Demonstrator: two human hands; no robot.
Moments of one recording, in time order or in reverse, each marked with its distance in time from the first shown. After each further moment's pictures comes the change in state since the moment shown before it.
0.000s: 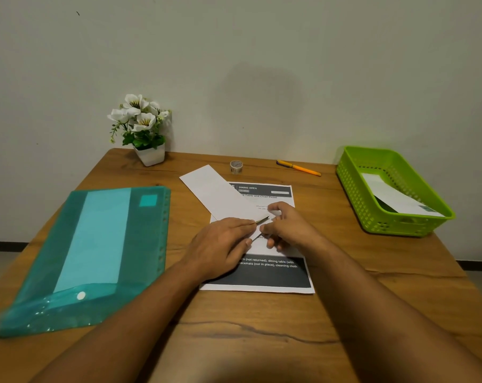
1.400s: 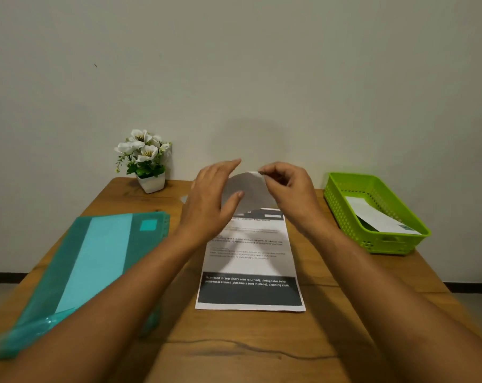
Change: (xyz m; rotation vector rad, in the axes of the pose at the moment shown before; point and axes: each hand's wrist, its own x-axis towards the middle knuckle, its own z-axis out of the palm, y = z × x) left_hand 0.068 0.018 -0.092 -0.062 0.435 -0.063; right_hand -0.053 -0.103 -0.011 -0.085 0.338 -0.786
